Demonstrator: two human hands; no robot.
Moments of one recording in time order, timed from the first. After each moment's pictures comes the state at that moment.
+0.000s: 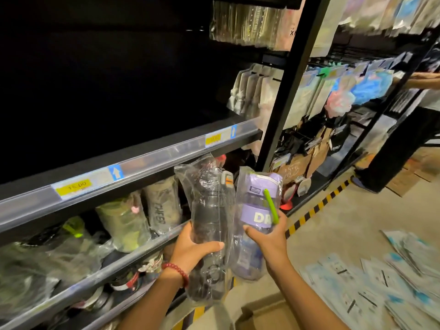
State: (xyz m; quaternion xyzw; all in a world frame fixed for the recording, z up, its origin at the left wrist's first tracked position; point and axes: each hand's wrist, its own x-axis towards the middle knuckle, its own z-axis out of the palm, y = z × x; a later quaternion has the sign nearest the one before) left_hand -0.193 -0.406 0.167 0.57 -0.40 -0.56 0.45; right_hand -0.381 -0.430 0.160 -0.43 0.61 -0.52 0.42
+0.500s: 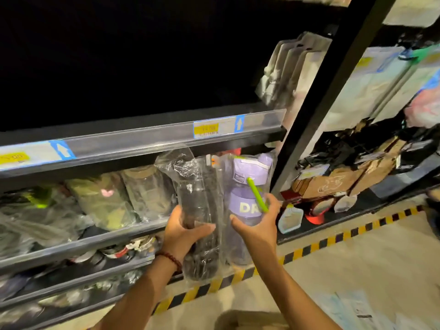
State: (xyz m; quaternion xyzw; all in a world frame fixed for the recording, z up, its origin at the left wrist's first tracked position) left_hand -0.250 -0.480 0.135 0.64 -0.27 -0.47 0.54; right_hand -0.408 -0.538 0.135 -0.56 0.52 -0.46 0.45
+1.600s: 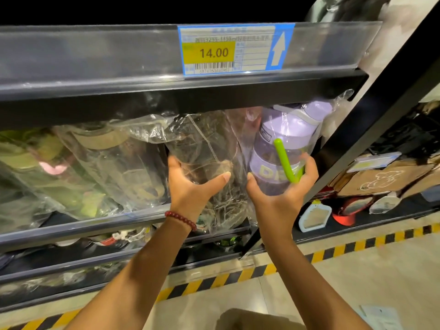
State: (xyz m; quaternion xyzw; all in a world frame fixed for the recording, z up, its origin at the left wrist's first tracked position) left_hand -0.249 -0.577 0.094 0.64 -0.26 -0.29 0.66; right_hand -0.373 -0.620 0.079 -0.57 0.42 -0.60 0.37
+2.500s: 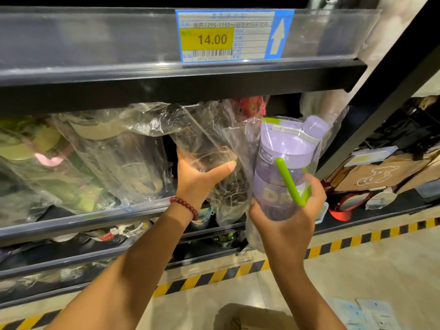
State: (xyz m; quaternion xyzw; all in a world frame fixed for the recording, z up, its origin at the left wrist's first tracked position) left_hand -0.251 -0.588 0.098 0.60 -0.26 -0.35 0.68; right_hand -0.407 -0.585 0.068 -0.63 0.48 -0.53 0.32
